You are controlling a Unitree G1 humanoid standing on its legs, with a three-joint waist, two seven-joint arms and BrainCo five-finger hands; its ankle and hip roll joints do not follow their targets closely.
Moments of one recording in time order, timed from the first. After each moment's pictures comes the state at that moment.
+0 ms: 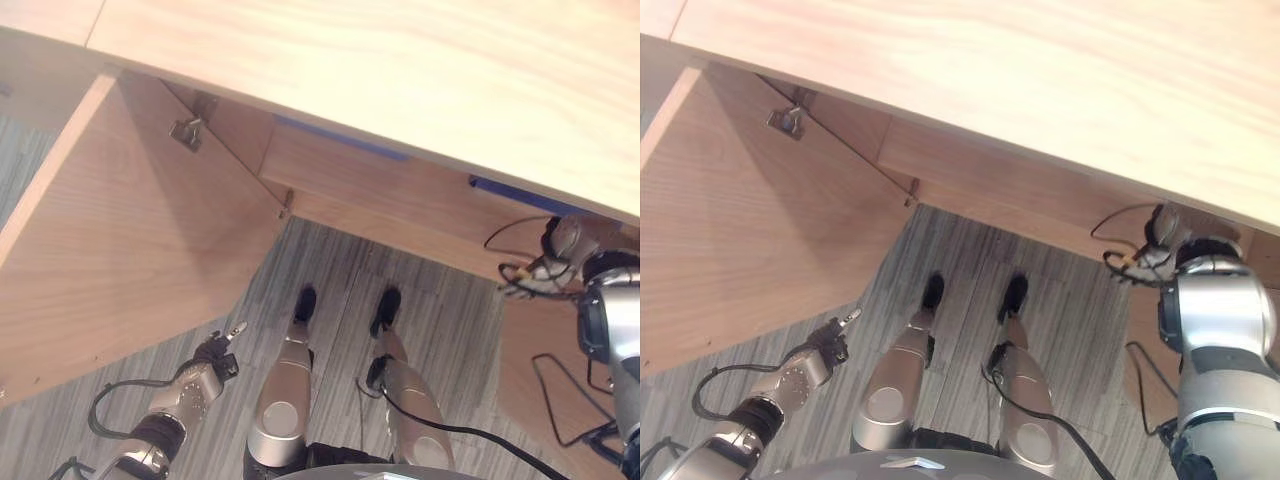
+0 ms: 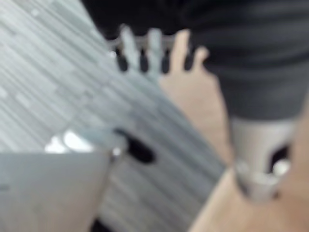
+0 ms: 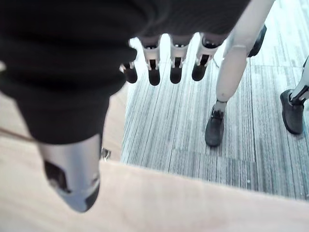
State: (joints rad) left arm -0.15 0.42 -0.37 0.66 -1.02 0.15 0.15; right arm -1.03 -0.62 0.03 1.46 1.95 0.25 -0.99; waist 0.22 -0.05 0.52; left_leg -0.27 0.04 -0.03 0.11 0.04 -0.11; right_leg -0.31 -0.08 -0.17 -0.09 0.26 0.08
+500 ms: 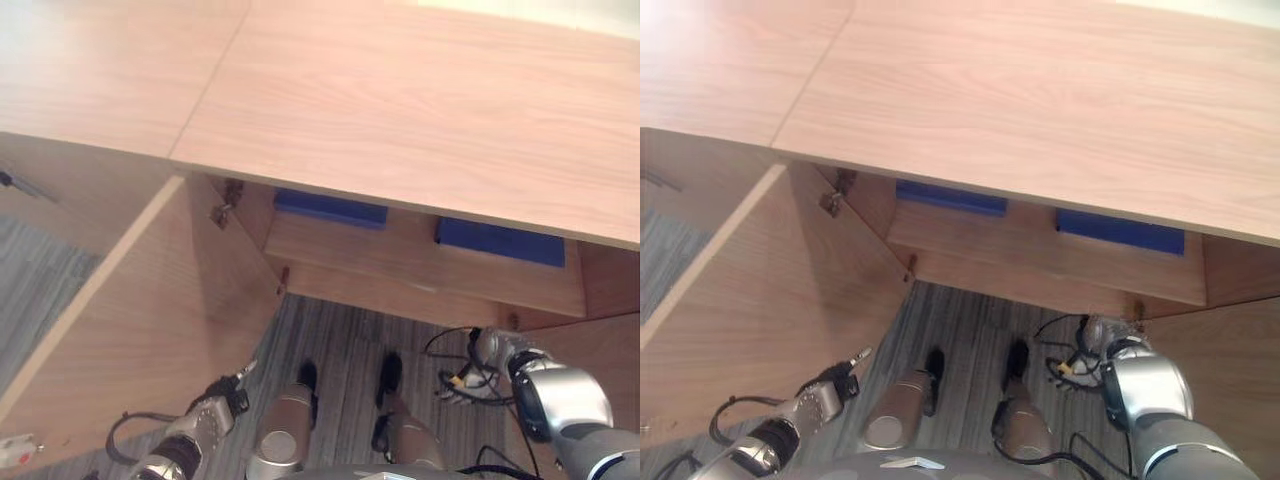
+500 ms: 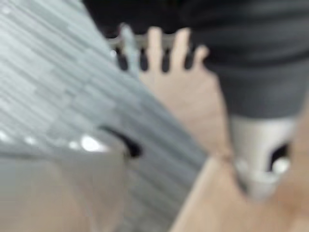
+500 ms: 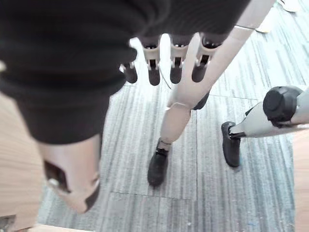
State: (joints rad) left arm -0.10 0.29 -0.42 0.90 -1.01 0.17 0.18; right arm -0.57 -0.28 0.03 1.44 1.92 0.29 -0.77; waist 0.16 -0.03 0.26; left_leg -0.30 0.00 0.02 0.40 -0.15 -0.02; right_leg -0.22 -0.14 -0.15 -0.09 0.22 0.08
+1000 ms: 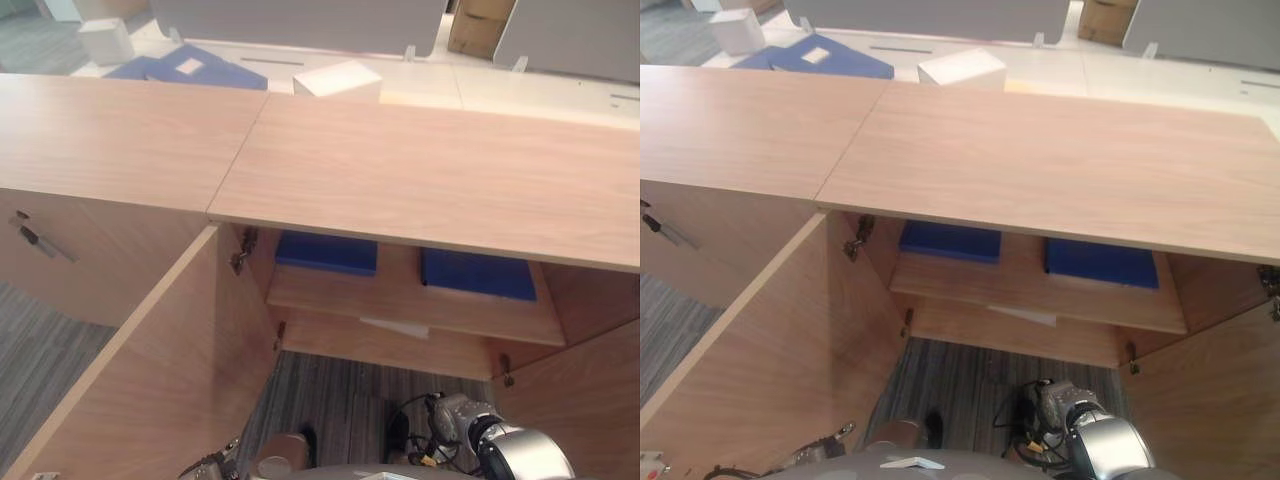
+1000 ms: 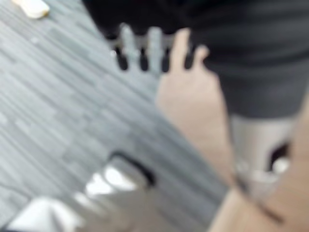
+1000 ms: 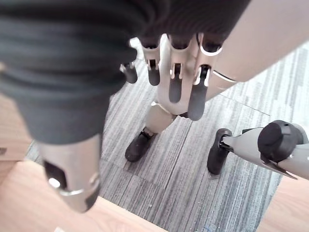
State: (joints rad) left arm 0.00 0.22 -0.37 1.16 -0.95 0.17 0.19; right arm -0.32 -0.11 0.14 1.36 1.52 0.28 -0.51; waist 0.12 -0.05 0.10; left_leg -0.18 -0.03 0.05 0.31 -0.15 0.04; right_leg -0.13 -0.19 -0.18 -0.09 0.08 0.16
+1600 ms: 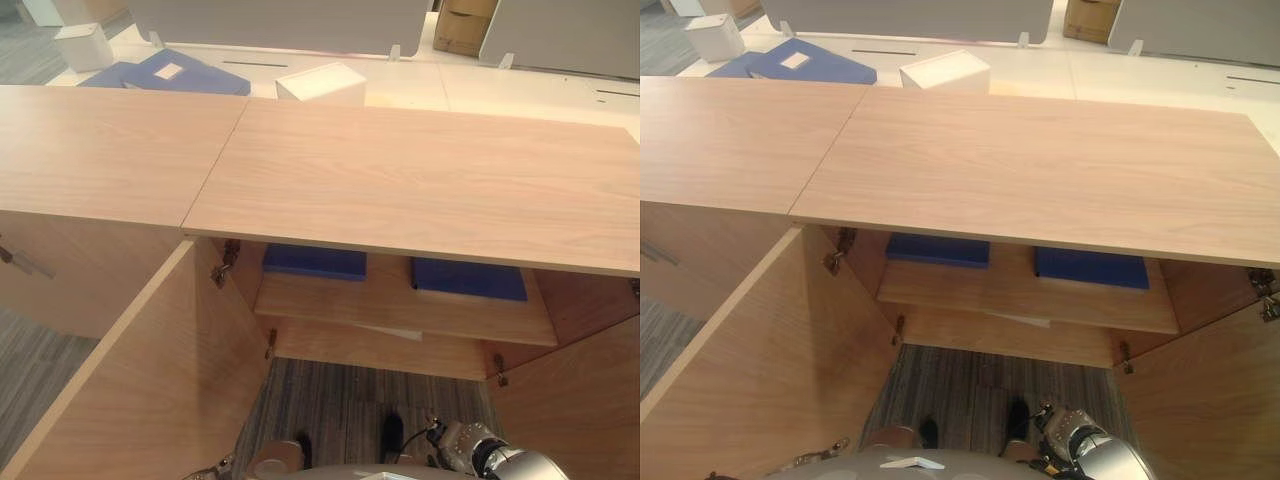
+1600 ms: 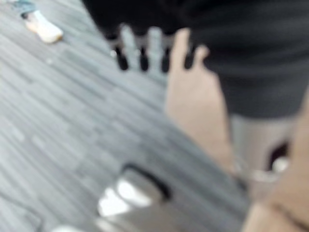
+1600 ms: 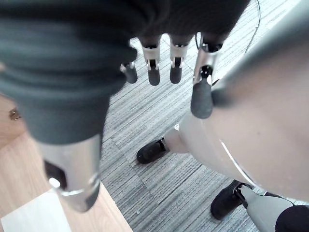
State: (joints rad) left arm -0.01 0.21 -0.35 1.24 -0.92 0.21 0.22; right arm -0.25 -0.12 0.32 1.33 1.23 0.28 -0.36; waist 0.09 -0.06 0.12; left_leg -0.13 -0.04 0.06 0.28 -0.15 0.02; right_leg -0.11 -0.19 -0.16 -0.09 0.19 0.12
